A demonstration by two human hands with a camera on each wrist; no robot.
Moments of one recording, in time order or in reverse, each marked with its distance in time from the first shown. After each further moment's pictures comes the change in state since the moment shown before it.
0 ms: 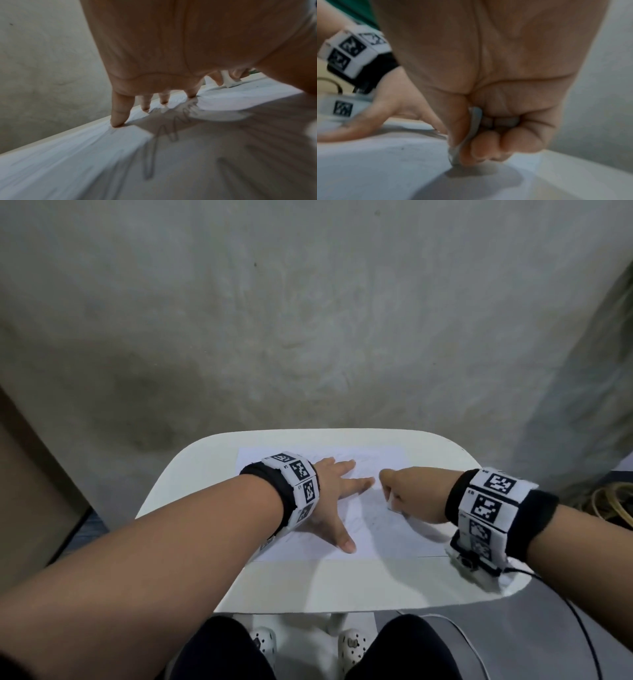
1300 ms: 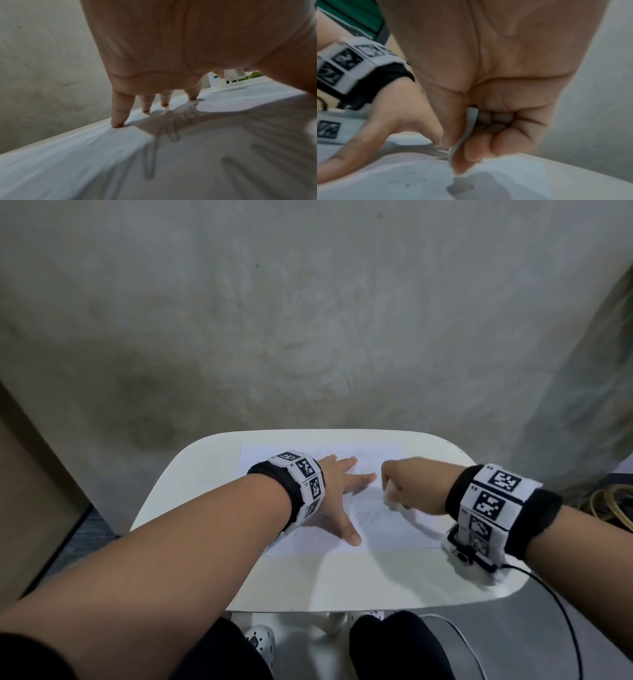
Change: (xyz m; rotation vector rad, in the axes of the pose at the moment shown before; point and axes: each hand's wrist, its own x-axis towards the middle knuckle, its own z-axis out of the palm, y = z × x) left_hand 0.002 0.005 -0.006 -0.053 0.006 -0.023; right_hand -0.006 0.002 -0.014 0.177 0.075 0.037
